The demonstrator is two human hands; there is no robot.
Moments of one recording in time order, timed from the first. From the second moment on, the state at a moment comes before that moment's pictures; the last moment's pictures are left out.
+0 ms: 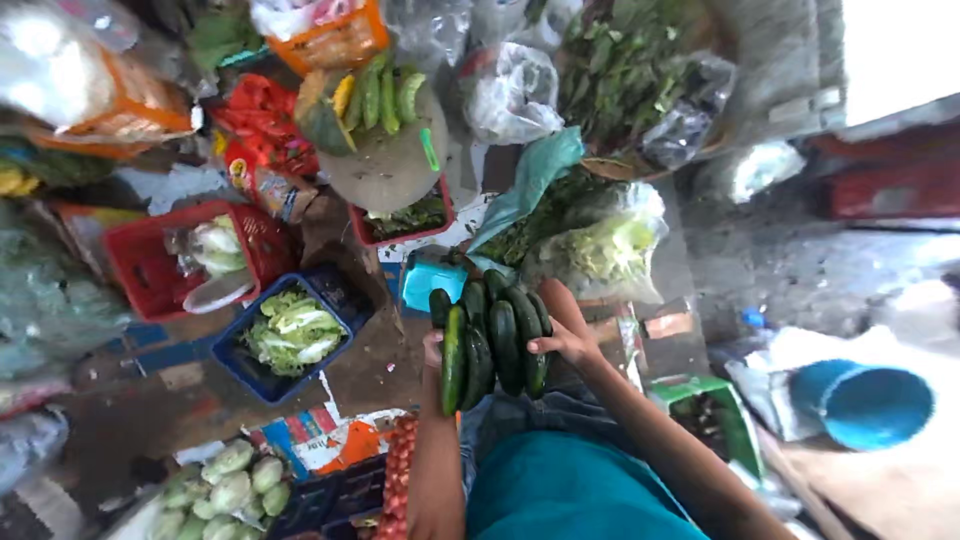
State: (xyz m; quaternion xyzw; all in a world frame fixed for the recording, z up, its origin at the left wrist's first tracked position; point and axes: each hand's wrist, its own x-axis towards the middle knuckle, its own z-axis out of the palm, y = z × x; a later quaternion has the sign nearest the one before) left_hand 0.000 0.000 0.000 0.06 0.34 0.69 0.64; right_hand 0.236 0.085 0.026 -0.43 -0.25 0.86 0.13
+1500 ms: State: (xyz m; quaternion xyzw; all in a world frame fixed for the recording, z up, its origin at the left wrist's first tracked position) left_hand 0.937 0.062 0.153 0.31 0.25 -0.24 0.89; right_hand 0.996 -0.179 0.127 -0.37 0.09 0.36 0.85
